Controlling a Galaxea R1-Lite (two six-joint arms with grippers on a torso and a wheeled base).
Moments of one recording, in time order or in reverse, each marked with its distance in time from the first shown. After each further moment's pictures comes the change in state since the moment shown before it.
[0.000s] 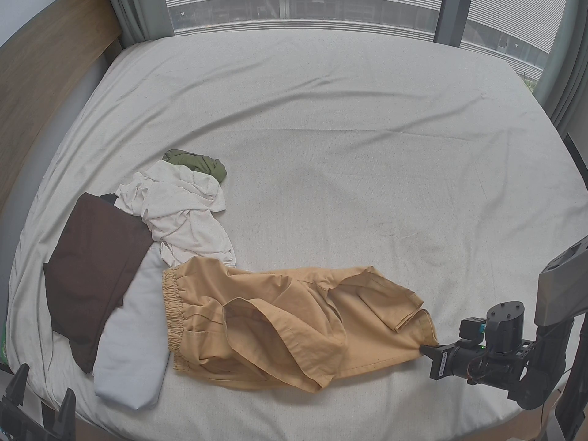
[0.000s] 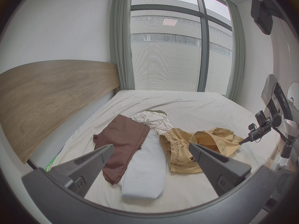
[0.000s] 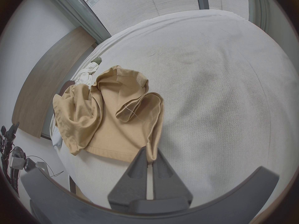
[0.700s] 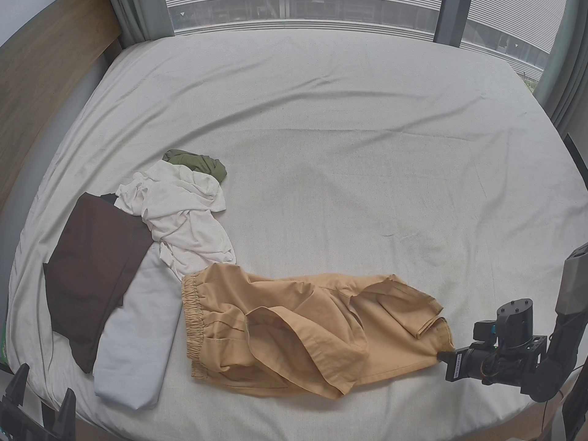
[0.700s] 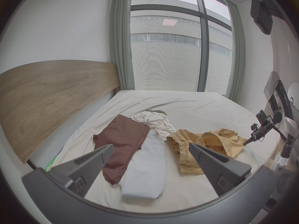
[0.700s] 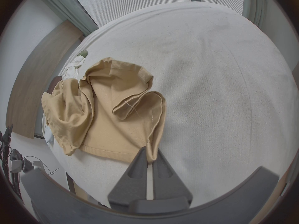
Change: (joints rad) left arm 0.000 0.000 0.000 0.000 0.000 0.001; right arm -0.084 -0.111 0.000 0.257 -0.003 -0.023
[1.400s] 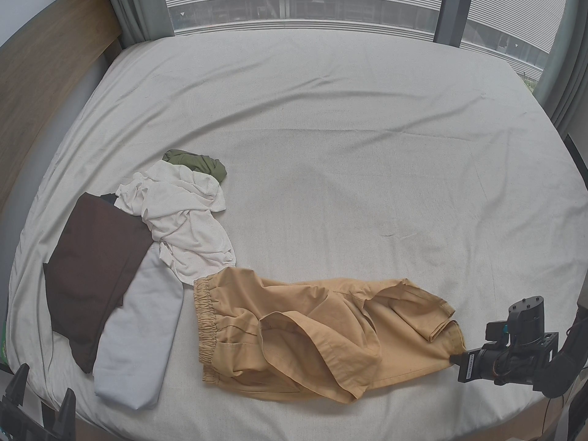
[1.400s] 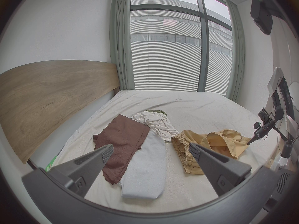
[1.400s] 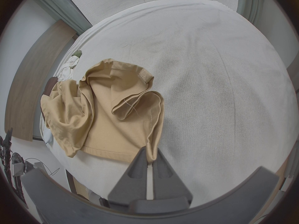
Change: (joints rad) left arm 0.001 0.000 0.000 0.000 0.000 0.000; right arm -0.047 -0.131 0.000 0.173 0.000 -0.003
